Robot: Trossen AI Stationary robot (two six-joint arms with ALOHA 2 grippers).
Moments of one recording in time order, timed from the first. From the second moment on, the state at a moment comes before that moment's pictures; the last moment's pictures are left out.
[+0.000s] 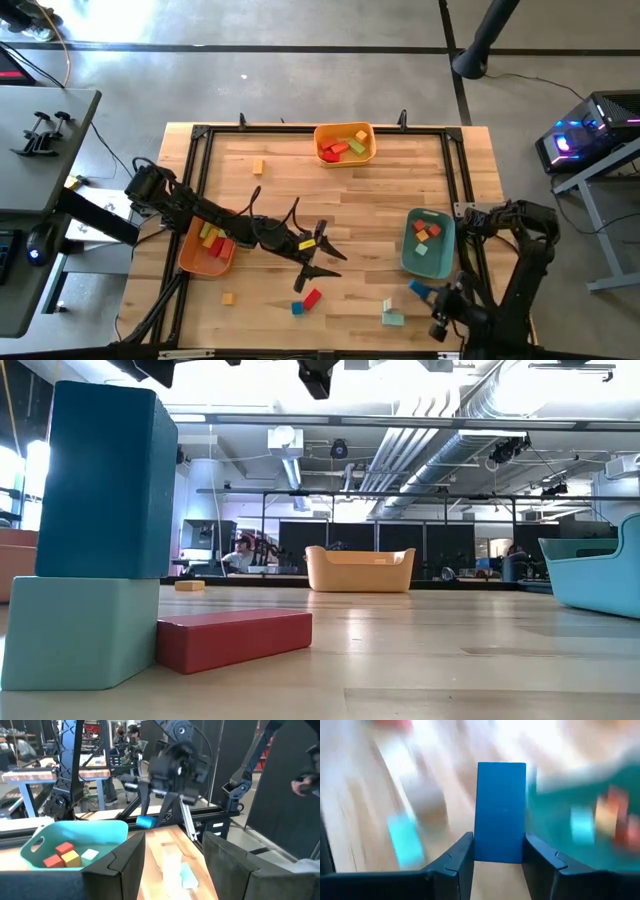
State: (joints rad) left arm -0.32 1.73 0.93 0.76 0.01 -0.02; right arm 1.25 1.81 1.29 -1.36 0.73 1.88
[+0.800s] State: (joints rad) left arm -0.33 1.73 0.93 0.82 -0.01 0.27; right arm 0.98 1.81 1.32 -1.14 1.41 1.10
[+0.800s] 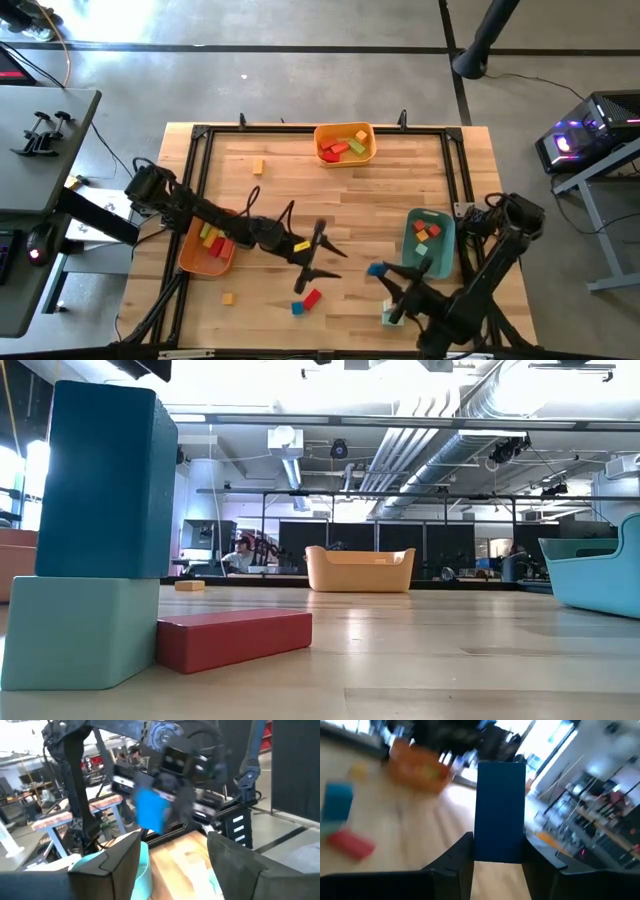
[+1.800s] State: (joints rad) left arm -0.34 1.73 0.93 0.84 -0.10 0.28; right arm 0.64 1.45 0.51 1.16 0.55 -0.36
